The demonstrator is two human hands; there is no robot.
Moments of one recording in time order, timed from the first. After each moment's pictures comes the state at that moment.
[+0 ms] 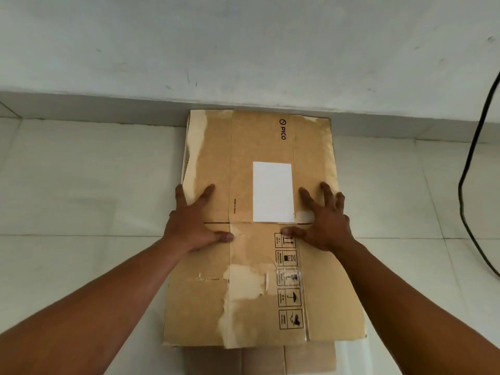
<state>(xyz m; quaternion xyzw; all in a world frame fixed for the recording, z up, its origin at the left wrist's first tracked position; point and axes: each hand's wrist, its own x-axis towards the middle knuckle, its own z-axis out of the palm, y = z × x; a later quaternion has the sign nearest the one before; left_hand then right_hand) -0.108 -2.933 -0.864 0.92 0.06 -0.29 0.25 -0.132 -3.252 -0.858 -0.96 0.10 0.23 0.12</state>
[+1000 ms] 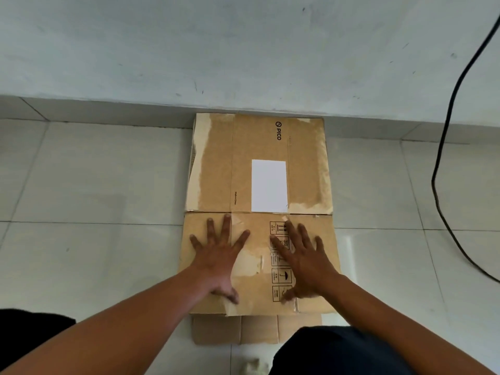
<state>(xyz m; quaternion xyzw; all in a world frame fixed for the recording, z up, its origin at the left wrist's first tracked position) -0.202 -2.978 -0.828 0.89 -0.18 -0.42 -0.01 -0.235 -3.219 -0.825 -0.92 -0.15 0.36 -0.03</state>
